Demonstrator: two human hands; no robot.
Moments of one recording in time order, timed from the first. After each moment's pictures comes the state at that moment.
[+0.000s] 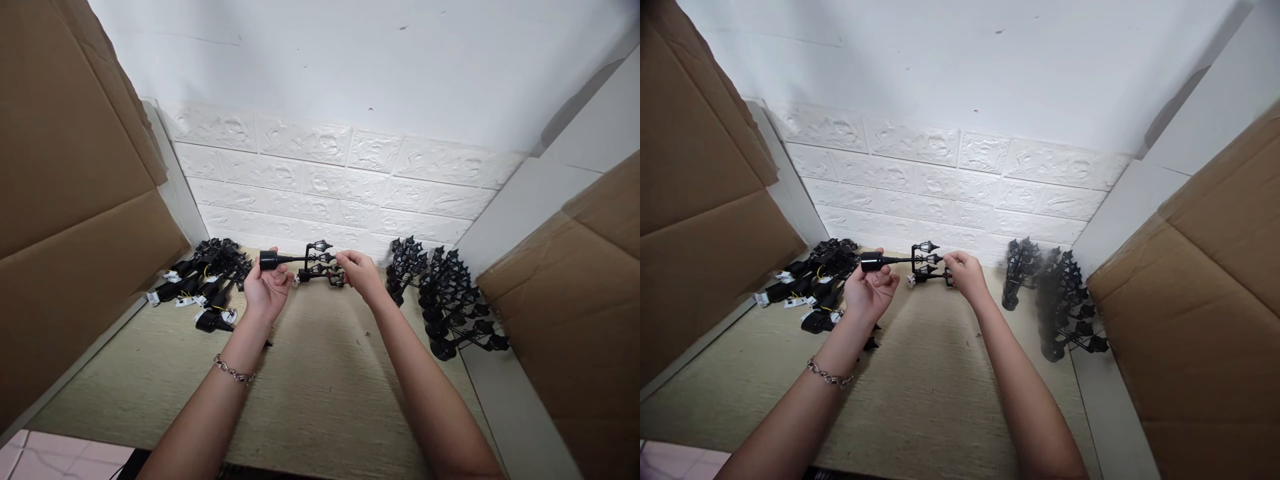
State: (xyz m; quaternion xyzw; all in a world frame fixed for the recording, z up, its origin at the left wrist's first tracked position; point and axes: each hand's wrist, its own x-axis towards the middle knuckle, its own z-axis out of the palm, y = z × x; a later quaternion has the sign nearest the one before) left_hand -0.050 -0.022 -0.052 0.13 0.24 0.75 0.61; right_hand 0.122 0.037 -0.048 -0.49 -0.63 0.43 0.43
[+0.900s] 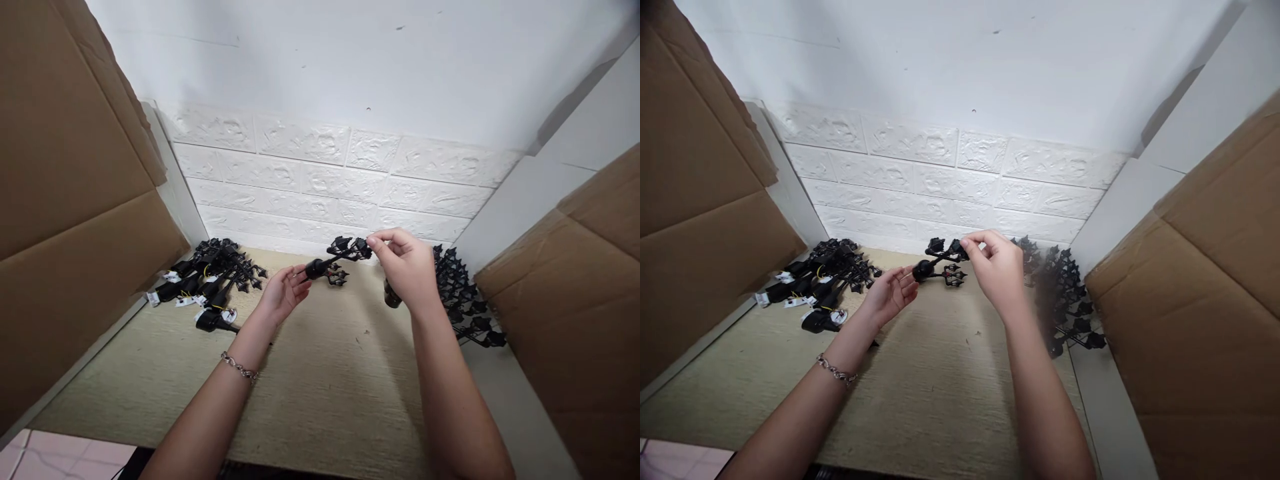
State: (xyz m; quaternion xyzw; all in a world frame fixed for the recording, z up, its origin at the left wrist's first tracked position) left_hand -0.042 -0.014 -0.069 0.17 0.36 0.59 0.70; right_hand 0.158 -0.011 0.016 -0.45 -0.70 0.14 0.54
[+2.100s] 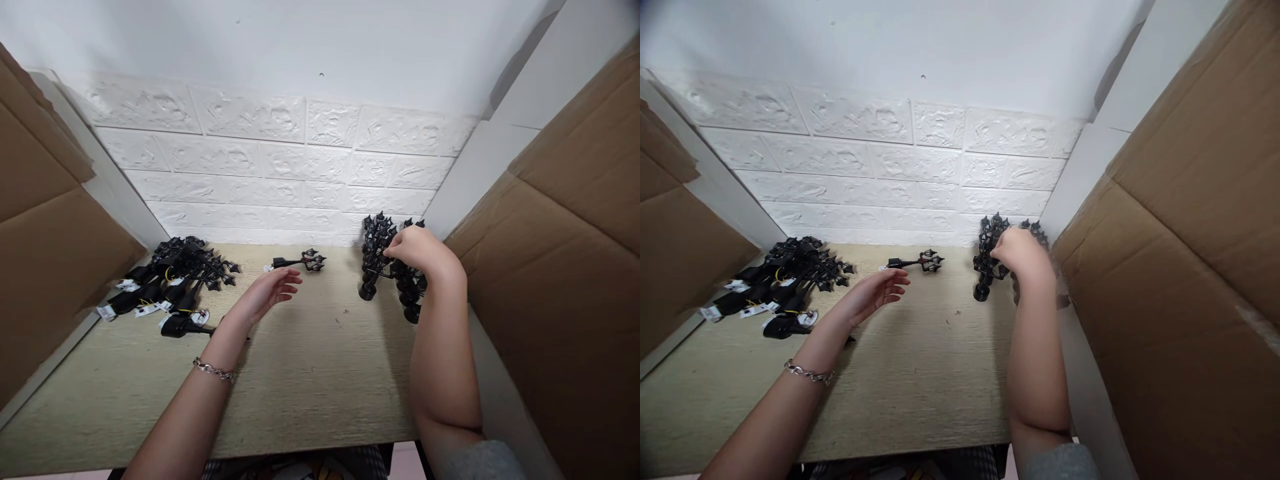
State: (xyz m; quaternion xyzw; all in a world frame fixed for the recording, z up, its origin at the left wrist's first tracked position) left_hand -0.035 -0.011 -0.083 0.40 0.44 0.42 0.68; right_hand 0.236 0.004 0.024 -0.73 -0.67 0.10 0.09
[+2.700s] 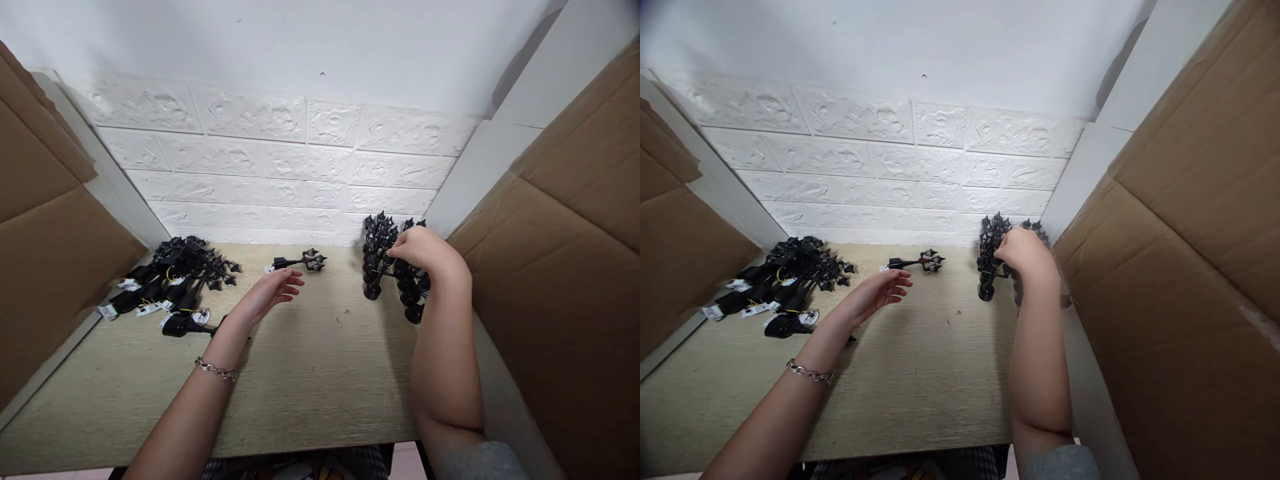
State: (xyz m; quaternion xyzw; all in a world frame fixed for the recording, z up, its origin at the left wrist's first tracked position) left_hand -0.034 -0.012 -0.084 0.44 0.46 0.39 0.66; right_hand 0.239 0.003 0.026 -0.75 -0.65 0.10 0.08
